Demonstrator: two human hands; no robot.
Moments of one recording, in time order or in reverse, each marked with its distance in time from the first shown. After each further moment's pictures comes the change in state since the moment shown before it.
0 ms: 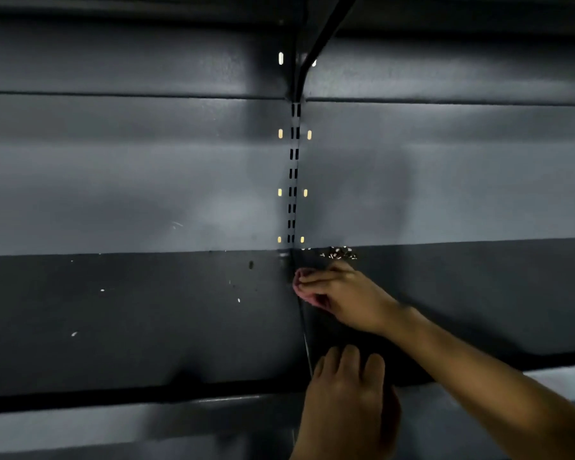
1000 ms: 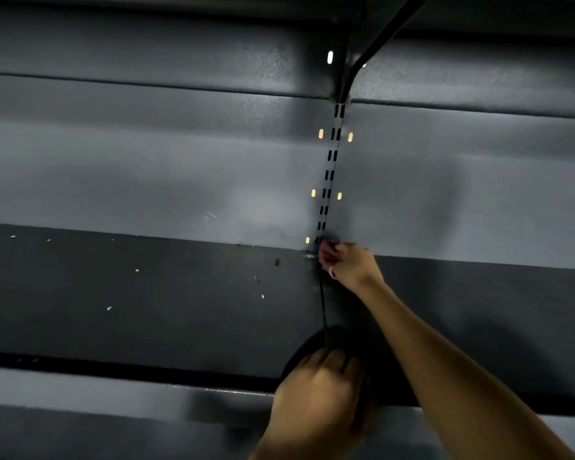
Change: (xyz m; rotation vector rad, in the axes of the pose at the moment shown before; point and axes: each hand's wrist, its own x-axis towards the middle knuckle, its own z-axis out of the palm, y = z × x) left_hand 0.000 -0.034 -0.028 0.158 -0.129 -0.058; right_hand 0.071 -0.012 -0.011 0.524 0.052 0.726
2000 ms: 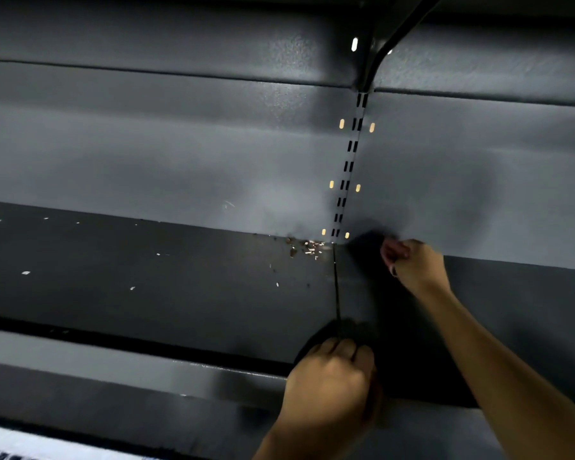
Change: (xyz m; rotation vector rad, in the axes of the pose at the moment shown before) left_hand -0.002 0.006 -0.003 0.021 0.045 -0.060; right_hand -0.008 0.045 -0.036 -0.120 0.235 0.045
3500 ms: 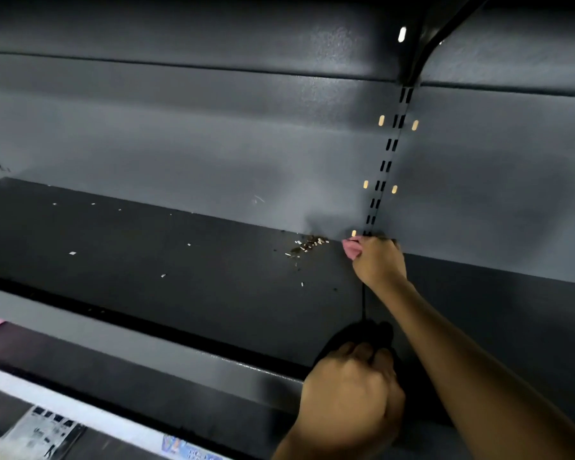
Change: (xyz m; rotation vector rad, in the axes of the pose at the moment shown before) left_hand 0.005 0.000 0.002 0.010 0.011 -0.142; right_hand 0.023 -0.054 0.085 -0.213 -0.120 -0.311
